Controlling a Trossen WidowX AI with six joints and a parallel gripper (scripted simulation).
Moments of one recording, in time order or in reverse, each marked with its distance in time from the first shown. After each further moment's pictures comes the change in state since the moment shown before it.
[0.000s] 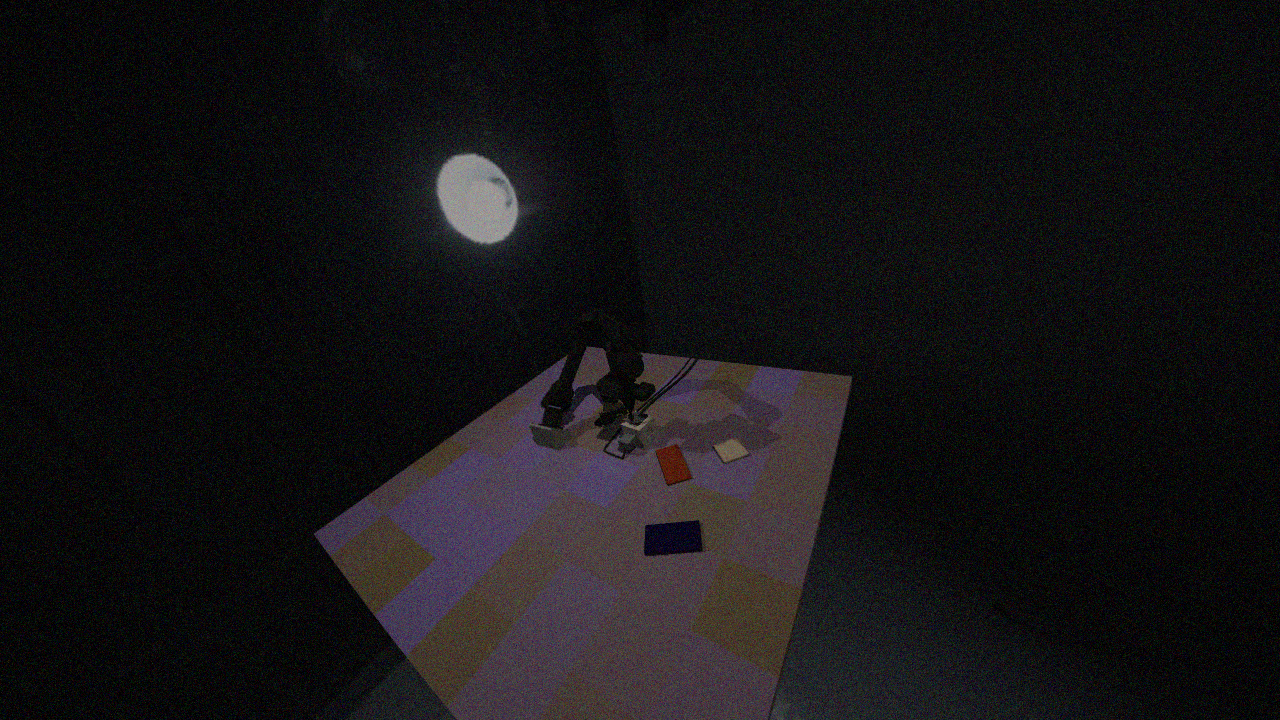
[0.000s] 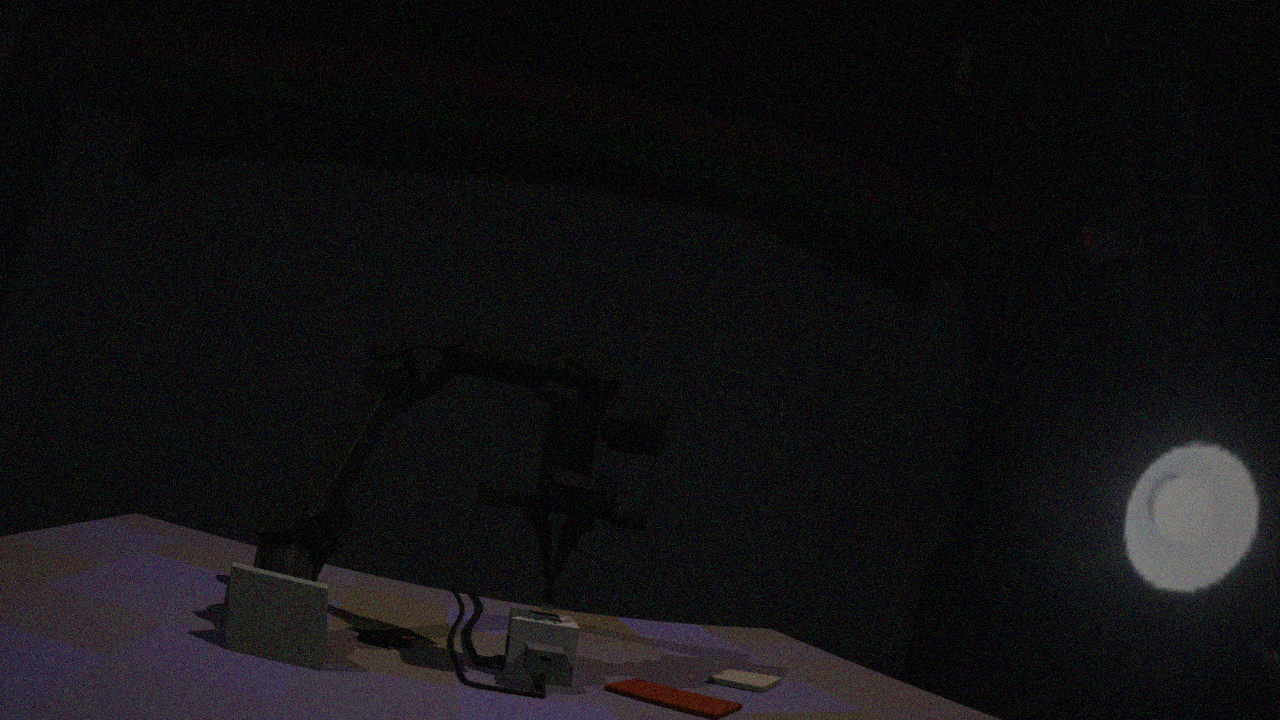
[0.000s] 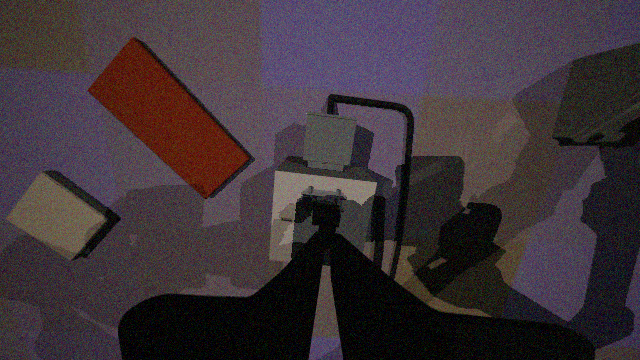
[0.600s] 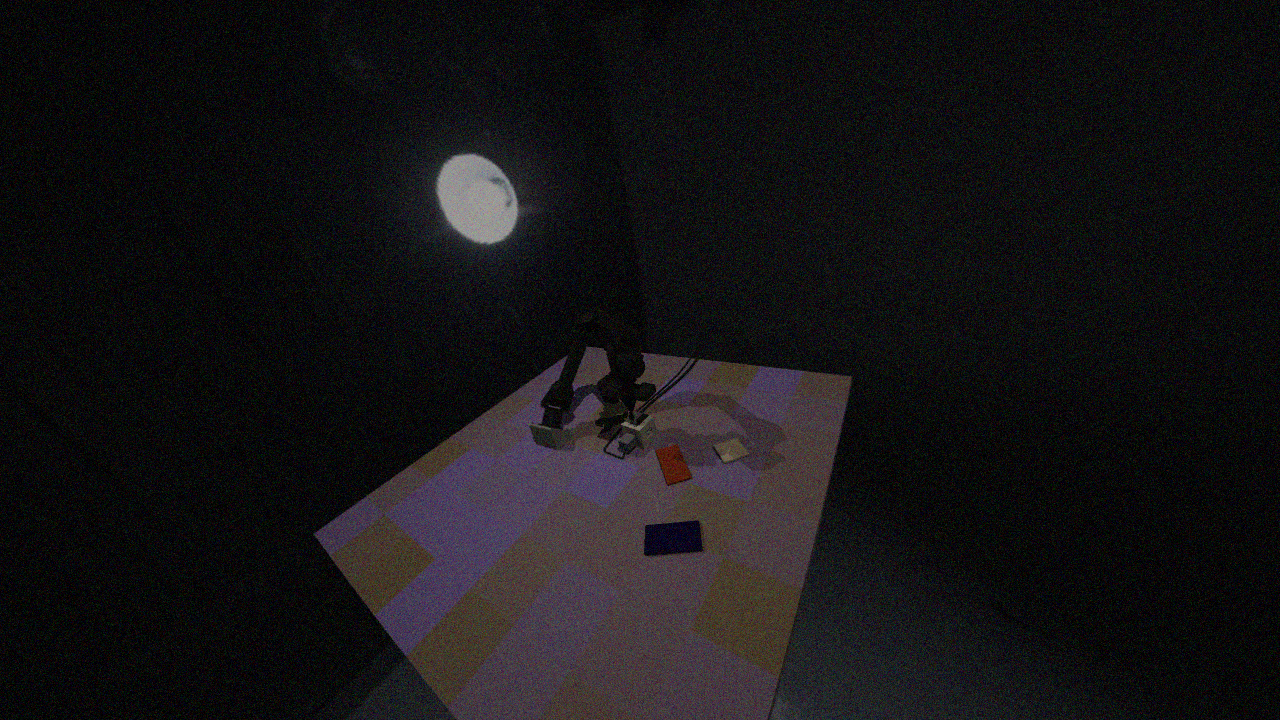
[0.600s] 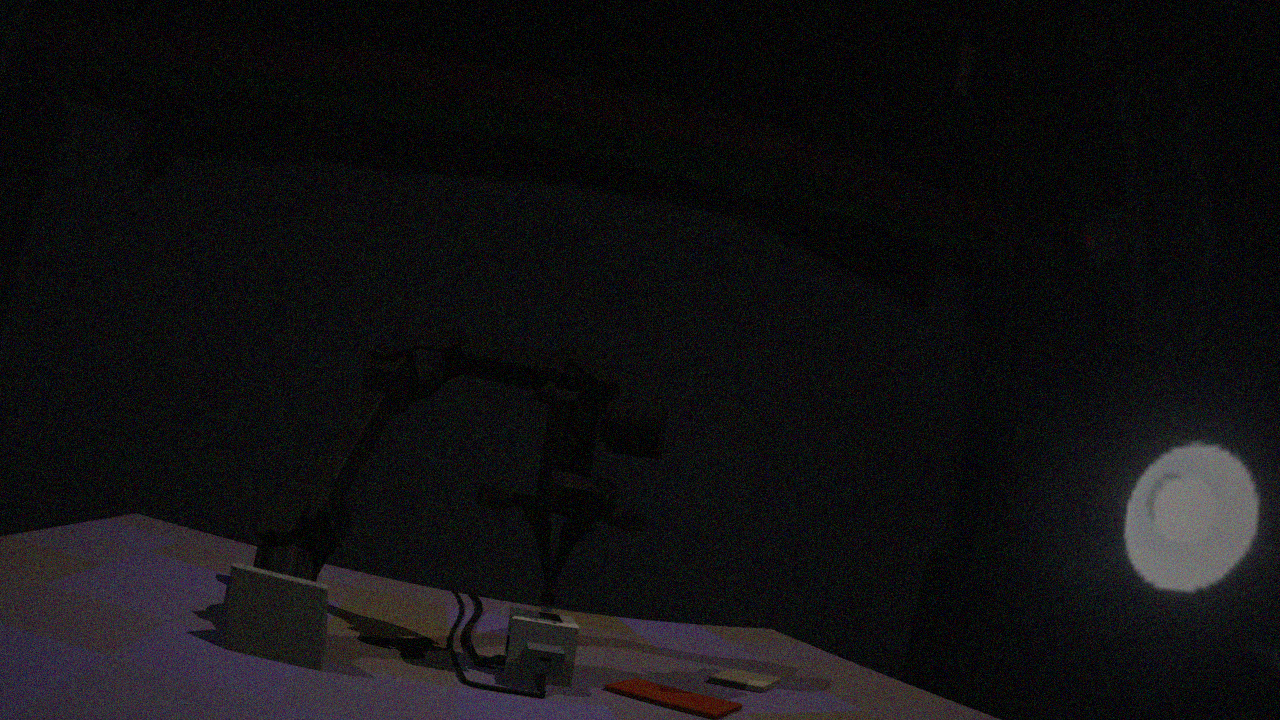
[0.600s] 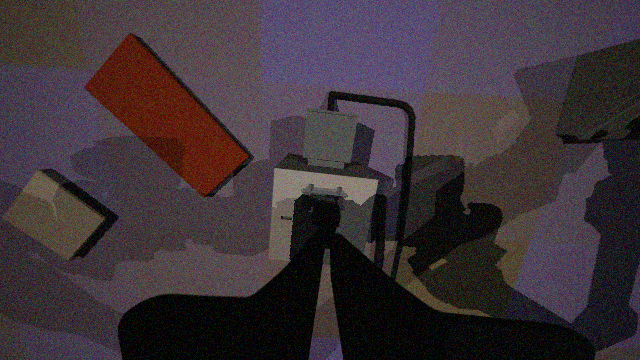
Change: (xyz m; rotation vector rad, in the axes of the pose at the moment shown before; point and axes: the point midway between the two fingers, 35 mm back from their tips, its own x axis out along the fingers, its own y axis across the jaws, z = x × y) arm 0.002 0.000 -0.003 0.001 0.000 0.000
